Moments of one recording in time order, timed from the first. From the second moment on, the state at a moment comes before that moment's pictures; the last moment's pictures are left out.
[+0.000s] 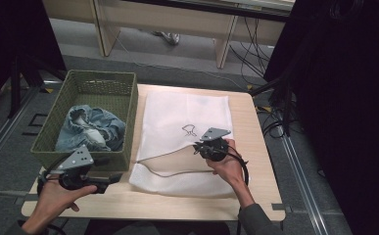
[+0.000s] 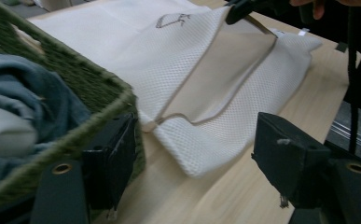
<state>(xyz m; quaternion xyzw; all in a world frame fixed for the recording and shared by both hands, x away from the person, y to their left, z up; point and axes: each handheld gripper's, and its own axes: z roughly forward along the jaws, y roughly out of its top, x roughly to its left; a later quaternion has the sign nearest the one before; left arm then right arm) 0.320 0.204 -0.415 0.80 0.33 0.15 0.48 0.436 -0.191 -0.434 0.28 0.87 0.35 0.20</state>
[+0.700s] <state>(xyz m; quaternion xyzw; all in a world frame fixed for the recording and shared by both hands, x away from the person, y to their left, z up) 0.408 0.307 -0.380 0.76 0.49 0.21 0.38 0.440 -0.193 -0.429 0.26 0.87 0.36 0.21</state>
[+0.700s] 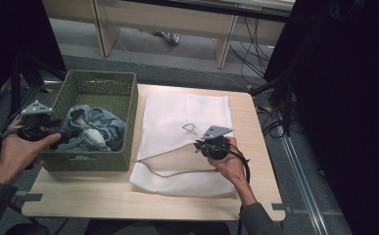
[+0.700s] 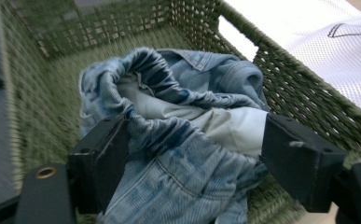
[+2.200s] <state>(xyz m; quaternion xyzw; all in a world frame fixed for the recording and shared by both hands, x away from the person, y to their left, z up) 0.515 0.274 -0.427 0.74 0.59 0.04 0.32 0.438 -0.184 -0.435 0.22 0.89 0.34 0.21</state>
